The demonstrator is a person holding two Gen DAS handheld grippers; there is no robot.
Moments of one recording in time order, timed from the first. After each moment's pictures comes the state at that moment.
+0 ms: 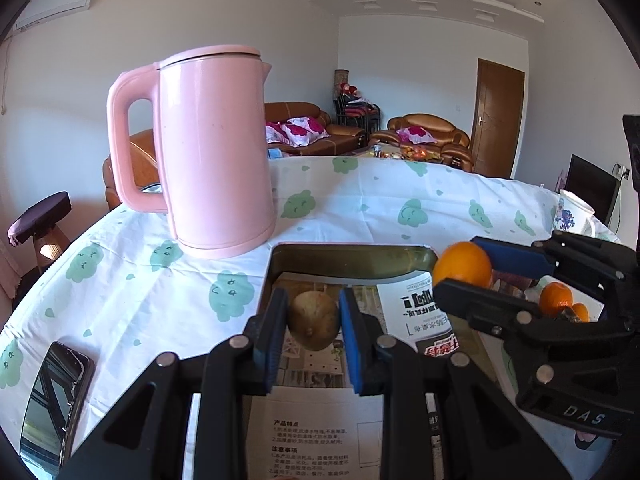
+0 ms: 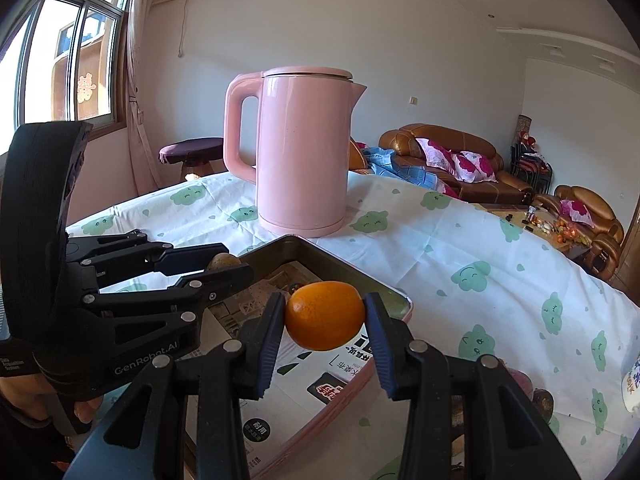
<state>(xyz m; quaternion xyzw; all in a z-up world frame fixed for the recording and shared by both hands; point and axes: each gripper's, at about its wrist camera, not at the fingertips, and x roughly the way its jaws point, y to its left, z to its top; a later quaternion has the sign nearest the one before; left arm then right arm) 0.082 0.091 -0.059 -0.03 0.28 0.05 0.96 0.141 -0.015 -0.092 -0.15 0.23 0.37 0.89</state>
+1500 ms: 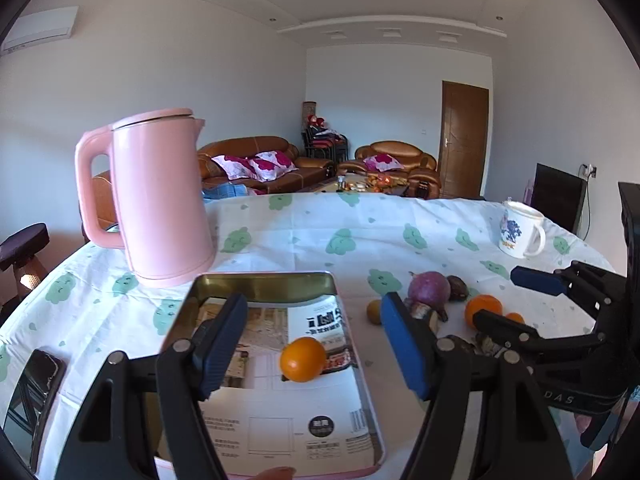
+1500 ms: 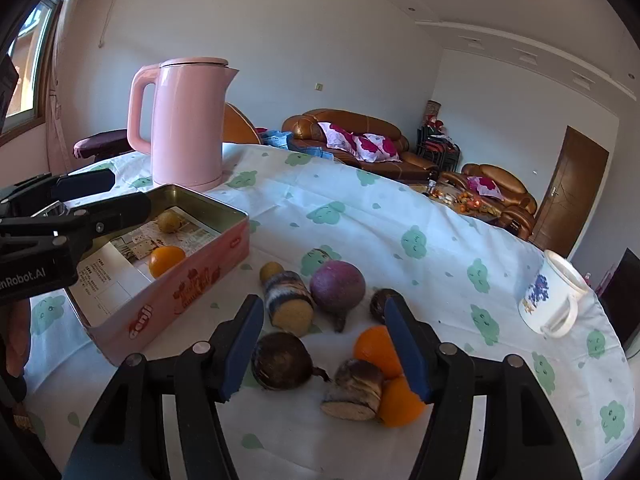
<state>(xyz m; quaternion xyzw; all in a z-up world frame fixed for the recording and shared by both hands) 0.053 0.018 -0.039 -0.01 0.21 -0.01 0.98 0.110 -0.135 -0.099 -0.16 0.24 0.19 0.94</state>
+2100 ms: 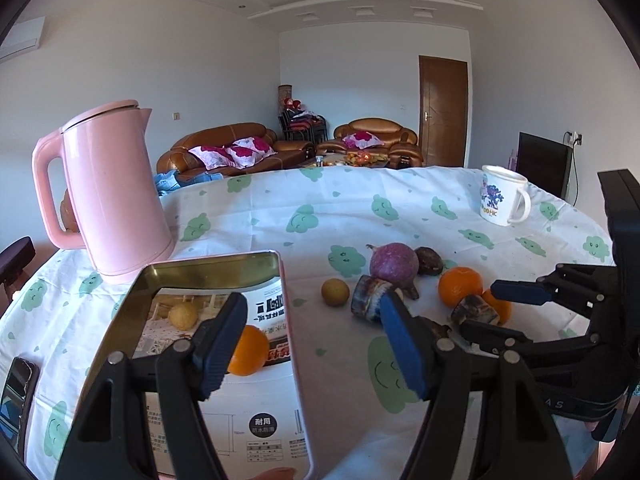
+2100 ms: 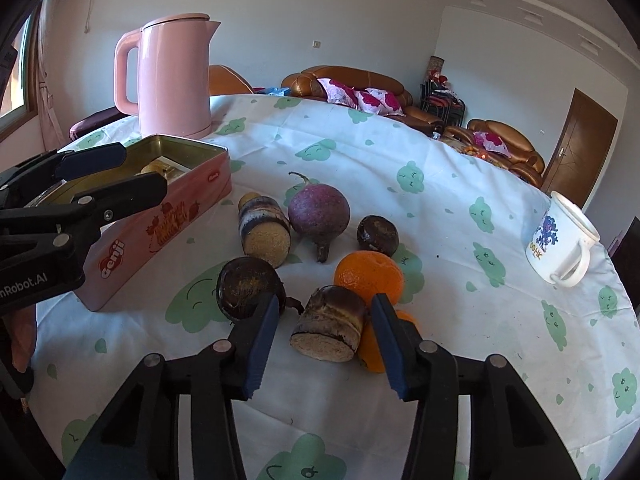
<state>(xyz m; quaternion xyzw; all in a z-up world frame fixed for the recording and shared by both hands) 0.068 -0.023 -0.054 0.02 0.24 -0.04 0.97 0.123 -0.155 -0.129 -0.15 0.32 0.19 0.91</state>
